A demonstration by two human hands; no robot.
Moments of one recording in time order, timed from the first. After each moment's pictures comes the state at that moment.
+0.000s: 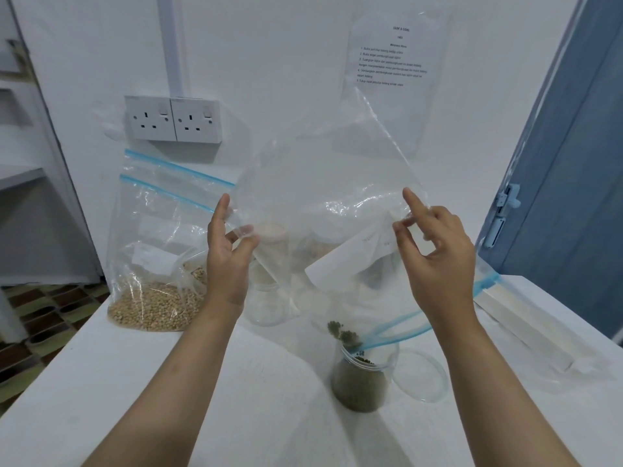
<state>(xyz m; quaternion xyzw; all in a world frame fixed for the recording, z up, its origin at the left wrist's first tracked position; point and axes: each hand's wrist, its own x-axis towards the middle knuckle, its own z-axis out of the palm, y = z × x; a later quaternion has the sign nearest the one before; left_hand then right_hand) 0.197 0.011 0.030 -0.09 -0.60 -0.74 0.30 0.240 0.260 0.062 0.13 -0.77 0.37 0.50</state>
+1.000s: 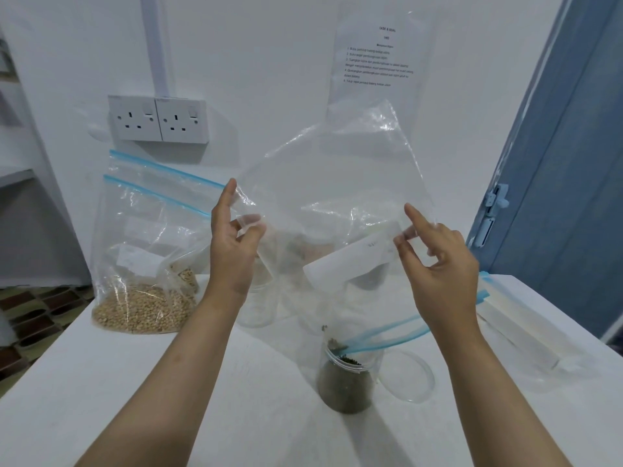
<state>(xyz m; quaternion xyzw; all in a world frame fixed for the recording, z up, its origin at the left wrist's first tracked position) 0.192 0.040 0.047 -0.12 -0.62 -0.72 0.31 0.245 0.289 0.048 0.11 -0.78 0.38 0.48</state>
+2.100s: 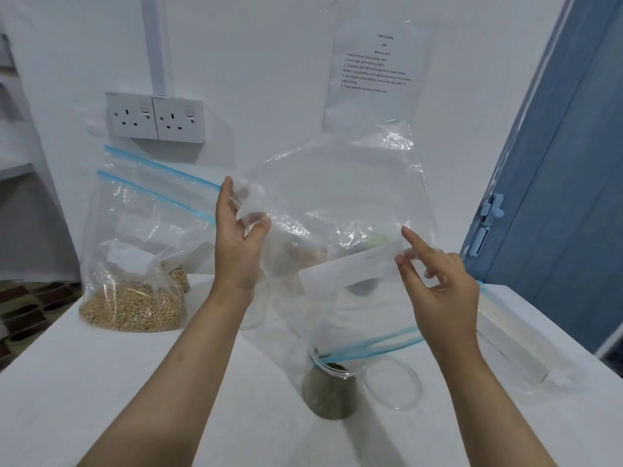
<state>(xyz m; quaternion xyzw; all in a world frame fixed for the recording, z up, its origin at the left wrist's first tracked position) 0.194 0.065 0.050 -0.12 -0.59 -0.74 0.29 0.255 0.310 0.034 0.12 -0.77 0.43 0.45</state>
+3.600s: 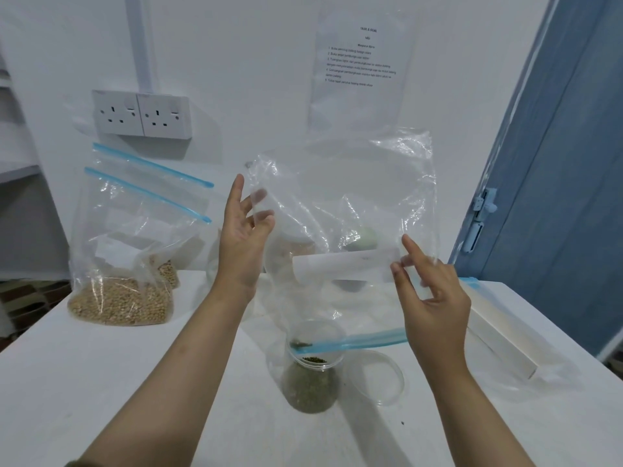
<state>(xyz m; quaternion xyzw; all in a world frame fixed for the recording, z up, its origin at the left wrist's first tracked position) 0.196 0.106 0.047 -0.13 -0.59 -0.75 0.27 0.265 0.336 0.010 0.12 -0.74 0.47 0.47</state>
